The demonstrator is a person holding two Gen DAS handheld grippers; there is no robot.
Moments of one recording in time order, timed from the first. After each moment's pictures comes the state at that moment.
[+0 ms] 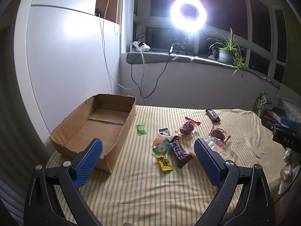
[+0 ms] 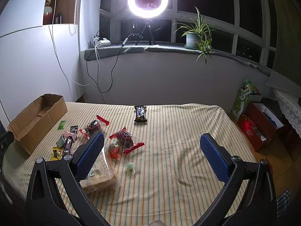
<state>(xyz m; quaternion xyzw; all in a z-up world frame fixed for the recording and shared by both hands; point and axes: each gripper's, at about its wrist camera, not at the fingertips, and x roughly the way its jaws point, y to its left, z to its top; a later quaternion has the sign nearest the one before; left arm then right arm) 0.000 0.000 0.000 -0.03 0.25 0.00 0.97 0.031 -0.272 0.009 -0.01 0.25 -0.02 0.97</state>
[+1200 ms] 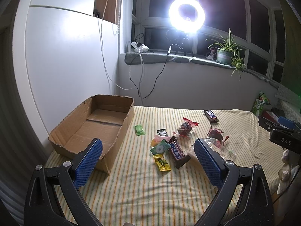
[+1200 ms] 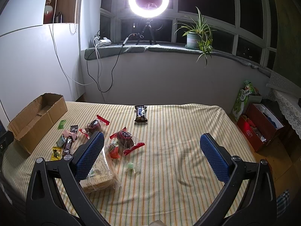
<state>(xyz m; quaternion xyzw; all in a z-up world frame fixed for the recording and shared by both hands) -0.002 -0.003 0.001 -0.03 0.25 0.00 0.97 0.032 -0.270 0.009 -0.01 0.25 -0.02 0.97</state>
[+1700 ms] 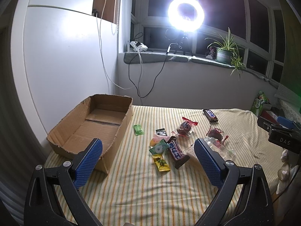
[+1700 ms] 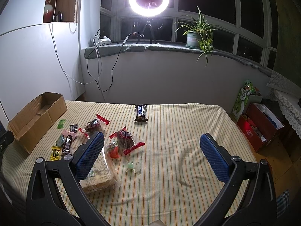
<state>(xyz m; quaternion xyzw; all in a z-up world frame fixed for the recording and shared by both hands) -0.001 -0.006 0.002 -0.03 0.25 0.00 0.97 0.033 -0.269 0.007 -0.02 0.25 -0.02 0.97</state>
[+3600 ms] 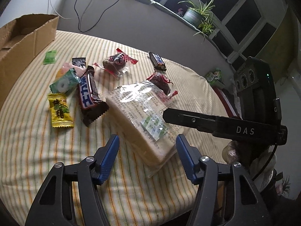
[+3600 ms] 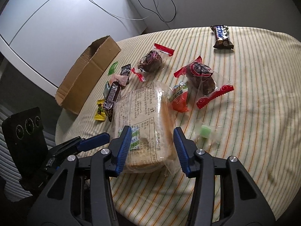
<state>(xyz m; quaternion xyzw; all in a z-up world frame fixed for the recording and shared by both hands) 0.060 -0.066 -0.084 -0.18 0.43 -0.23 0.85 0.121 -0.245 -0.086 0.10 0.50 0.28 0.81</state>
